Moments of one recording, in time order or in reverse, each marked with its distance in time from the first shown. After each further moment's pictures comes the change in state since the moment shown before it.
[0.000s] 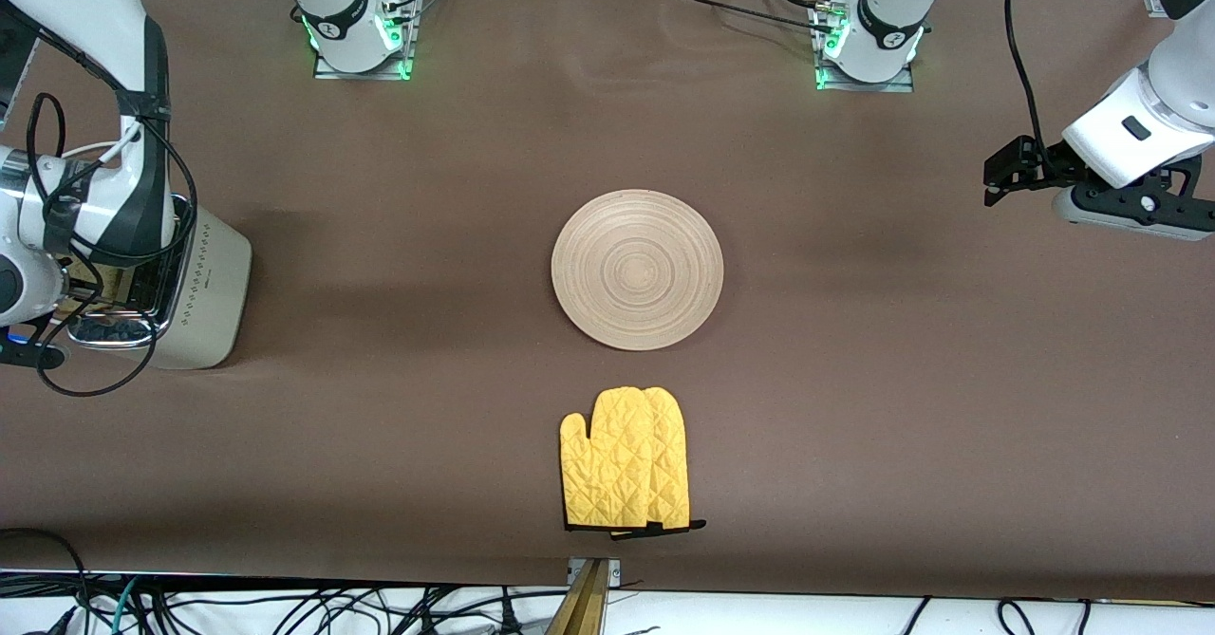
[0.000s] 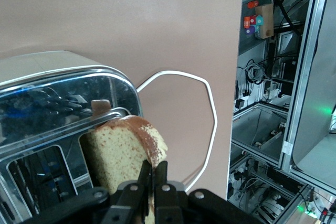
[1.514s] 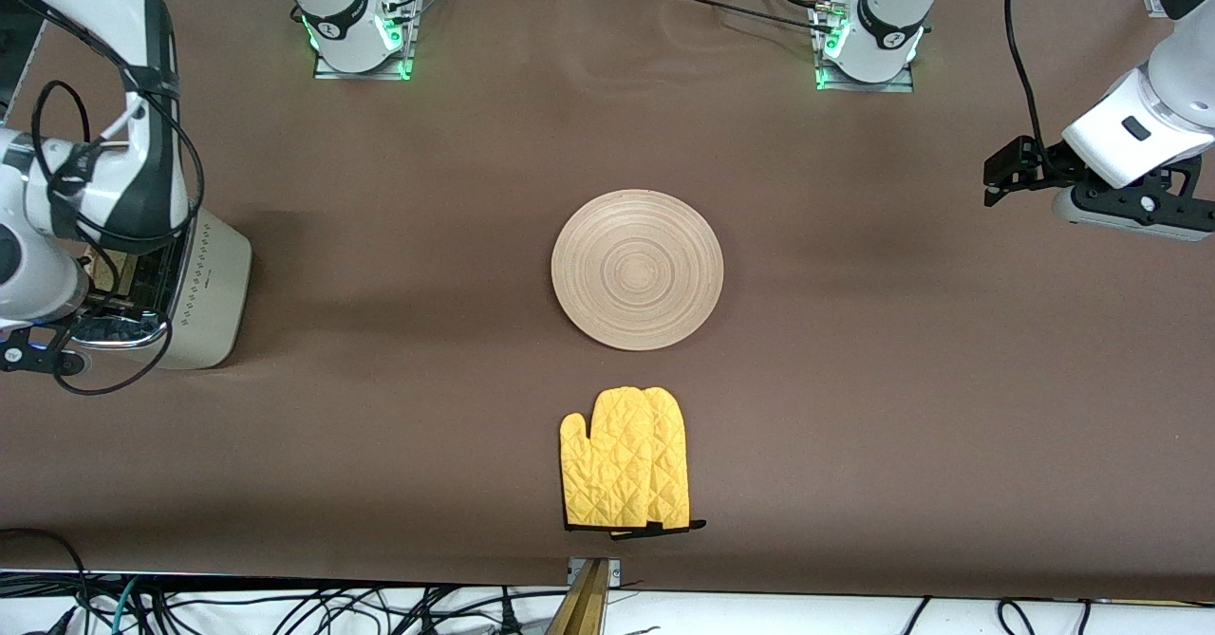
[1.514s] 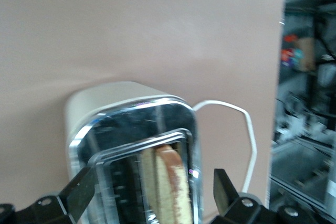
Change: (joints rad) left arm 0.000 0.001 0.000 0.000 0.000 0.000 0.000; right arm 0.030 -0.080 0.035 -0.001 0.156 0.086 -0.069
